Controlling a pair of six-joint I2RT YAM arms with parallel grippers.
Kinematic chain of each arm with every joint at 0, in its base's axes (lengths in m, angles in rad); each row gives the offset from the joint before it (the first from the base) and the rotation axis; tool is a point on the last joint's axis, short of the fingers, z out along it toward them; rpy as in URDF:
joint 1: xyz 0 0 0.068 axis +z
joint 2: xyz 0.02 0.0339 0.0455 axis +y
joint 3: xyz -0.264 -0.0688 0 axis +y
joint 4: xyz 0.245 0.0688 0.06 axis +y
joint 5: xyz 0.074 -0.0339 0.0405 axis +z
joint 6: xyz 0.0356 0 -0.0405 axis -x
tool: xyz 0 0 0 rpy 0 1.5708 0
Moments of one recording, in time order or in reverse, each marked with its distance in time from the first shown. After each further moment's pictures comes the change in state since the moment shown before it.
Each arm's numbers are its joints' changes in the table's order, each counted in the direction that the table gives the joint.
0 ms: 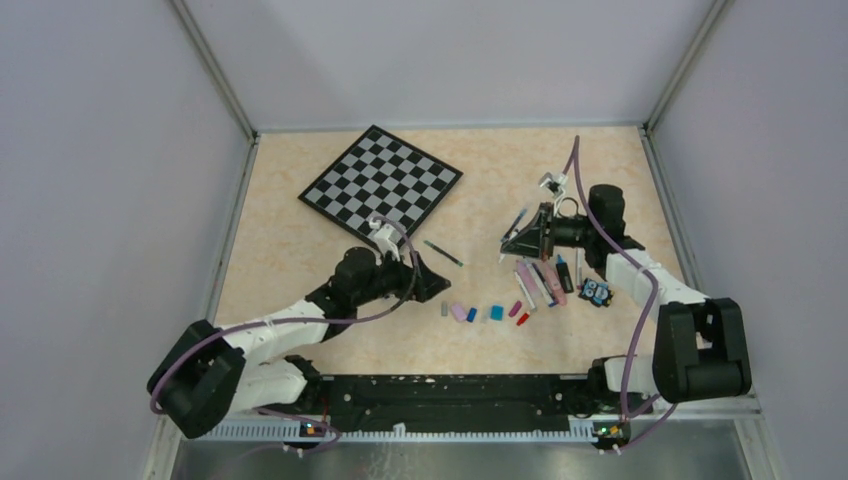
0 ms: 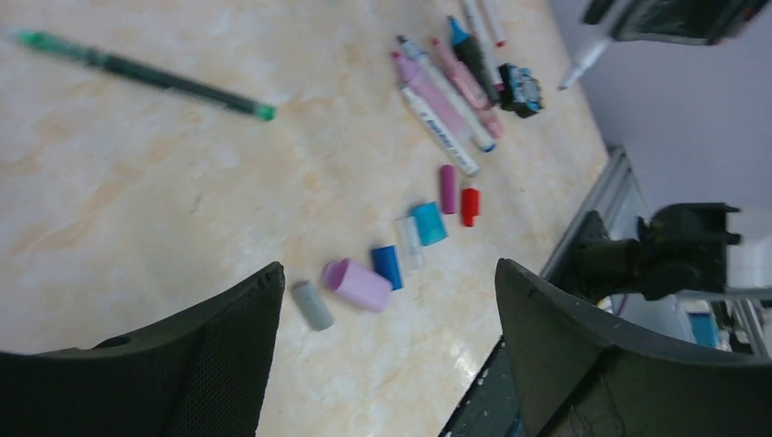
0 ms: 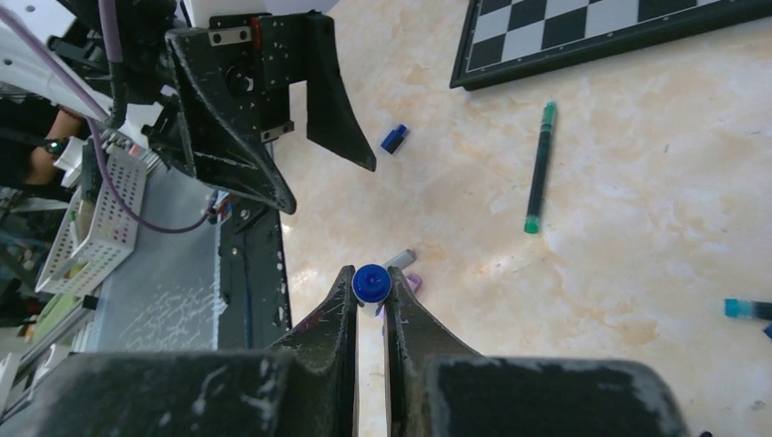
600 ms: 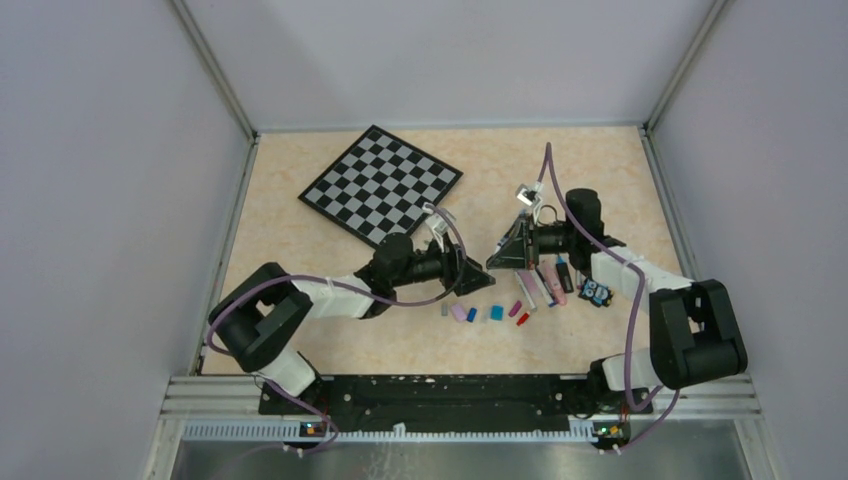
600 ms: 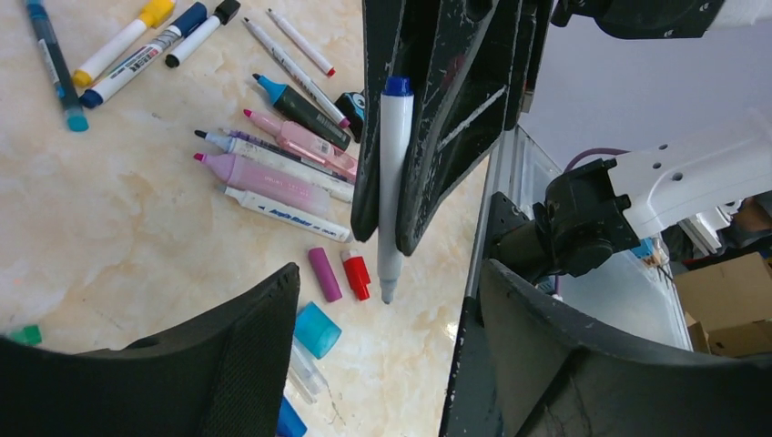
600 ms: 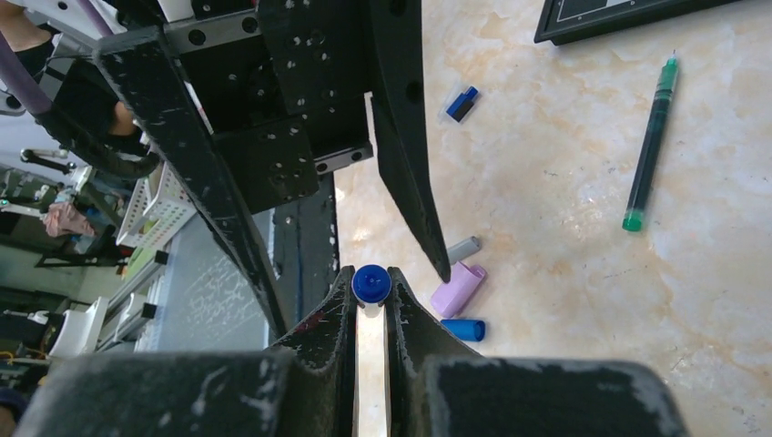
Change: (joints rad) left arm -0.114 0.433 -0.206 -0.513 -0.276 -0.047; right arm 0.127 0.082 0.000 -0.014 0.049 -0.047
